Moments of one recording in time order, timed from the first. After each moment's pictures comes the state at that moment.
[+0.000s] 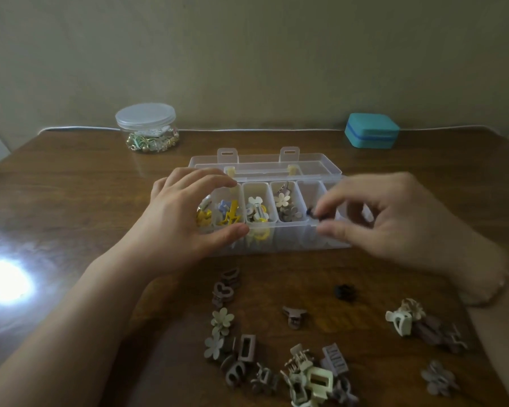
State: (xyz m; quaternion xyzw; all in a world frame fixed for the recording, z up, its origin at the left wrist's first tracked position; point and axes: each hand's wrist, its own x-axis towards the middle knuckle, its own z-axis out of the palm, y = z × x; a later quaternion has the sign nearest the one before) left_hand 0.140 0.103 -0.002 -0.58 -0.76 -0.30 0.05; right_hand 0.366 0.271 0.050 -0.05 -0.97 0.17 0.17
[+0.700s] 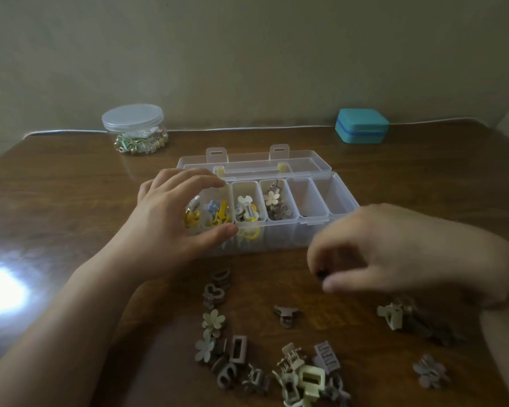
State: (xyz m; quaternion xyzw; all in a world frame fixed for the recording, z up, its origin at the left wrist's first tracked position) left_hand 0.139 0.104 -0.003 -0.58 -0.75 -0.30 0.06; right_hand 0.371 0.264 0.054 -0.06 -0.98 0.12 -0.12
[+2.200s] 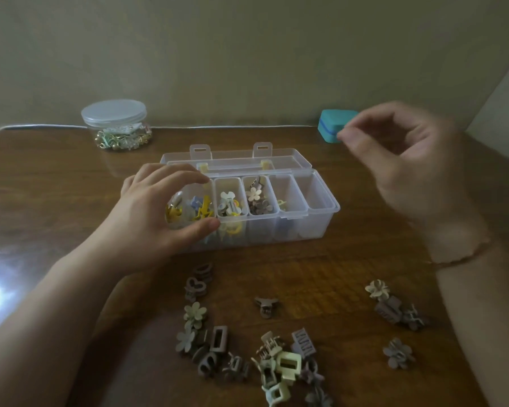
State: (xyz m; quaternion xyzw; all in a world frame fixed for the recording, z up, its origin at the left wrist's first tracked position) left_hand 0.139 0.105 -0.005 -0.59 -0.75 -0.30 0.06; right_hand 0.375 0.287 0.059 -0.18 -0.81 0.28 0.49
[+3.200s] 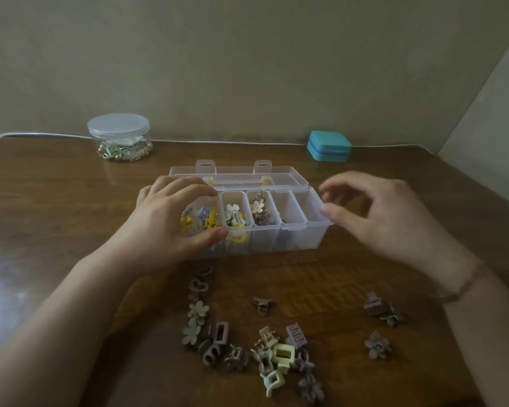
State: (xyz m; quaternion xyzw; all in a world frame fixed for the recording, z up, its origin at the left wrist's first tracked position) left_hand 0.144 0.106 -0.004 -0.59 -0.75 -0.29 0.06; right_hand 0.404 0.269 0.061 -0.24 -0.93 0.16 0.23
